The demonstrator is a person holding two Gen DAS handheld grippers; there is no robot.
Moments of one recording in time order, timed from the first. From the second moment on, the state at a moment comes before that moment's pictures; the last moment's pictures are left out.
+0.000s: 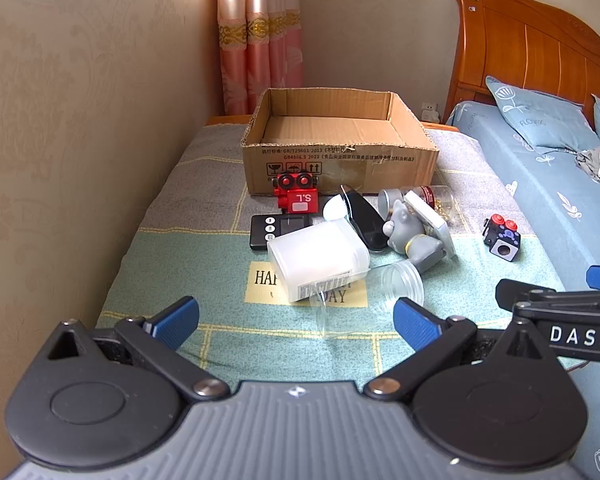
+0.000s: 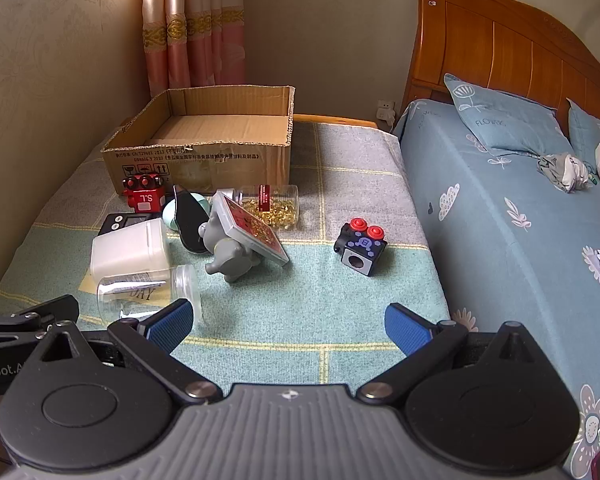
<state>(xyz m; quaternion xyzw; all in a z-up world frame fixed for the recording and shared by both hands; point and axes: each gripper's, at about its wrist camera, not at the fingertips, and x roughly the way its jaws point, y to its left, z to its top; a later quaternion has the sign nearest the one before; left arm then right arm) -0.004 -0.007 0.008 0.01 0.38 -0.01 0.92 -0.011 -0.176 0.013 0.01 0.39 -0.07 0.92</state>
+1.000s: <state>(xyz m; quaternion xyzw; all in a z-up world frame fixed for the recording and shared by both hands) -0.004 -0.007 0.007 0.00 0.38 -0.03 0.93 -0.016 -0.183 0.012 0.02 0.38 -0.07 0.92</state>
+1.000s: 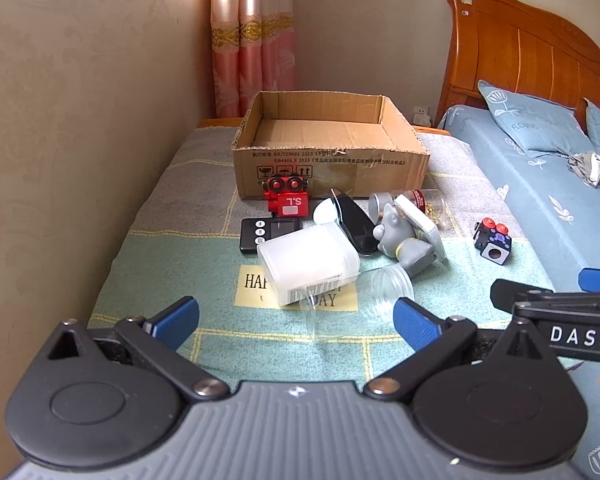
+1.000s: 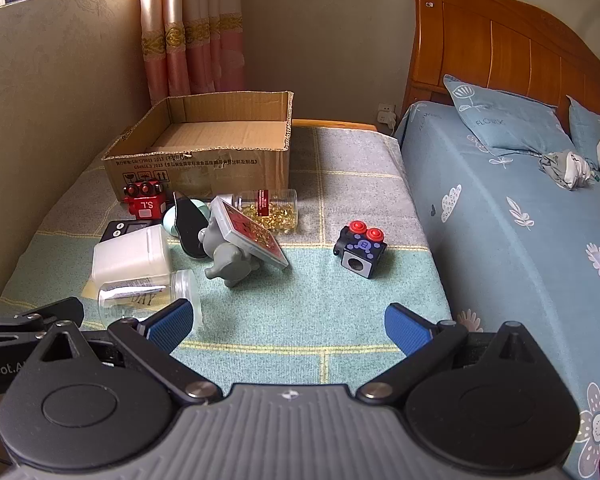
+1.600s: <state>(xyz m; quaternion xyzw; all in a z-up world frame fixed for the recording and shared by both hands) 0.020 -0.020 0.003 0.04 0.38 -0.07 0.92 -0.011 -0.202 -0.003 0.03 0.37 -0.03 0.93</state>
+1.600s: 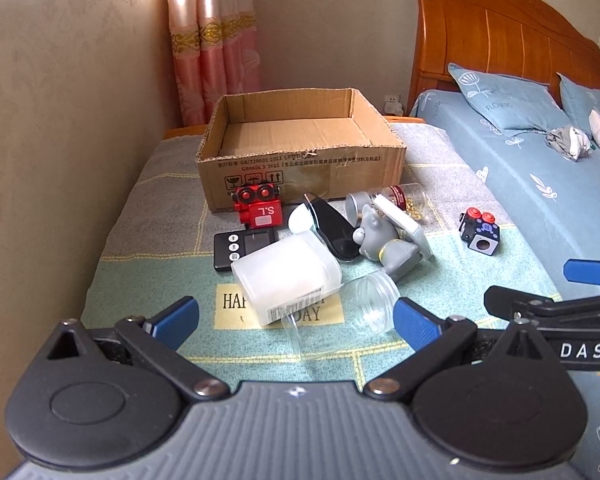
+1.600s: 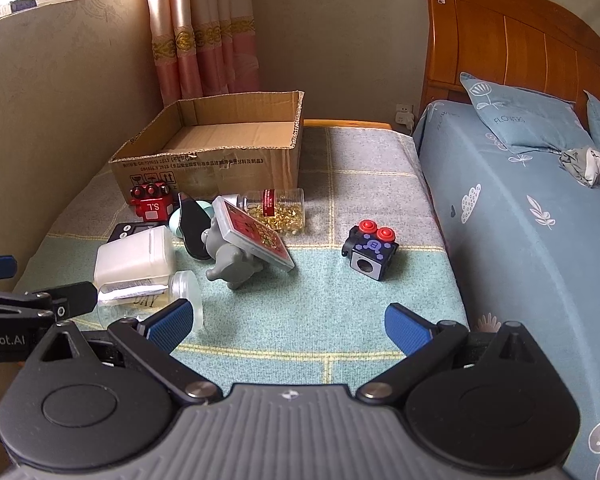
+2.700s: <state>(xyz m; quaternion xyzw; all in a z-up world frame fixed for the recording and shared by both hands) 0.064 -0.054 -0.058 0.15 0.40 -0.08 0.90 0.011 -0.254 -0.058 0.07 0.41 -0.04 0.91</state>
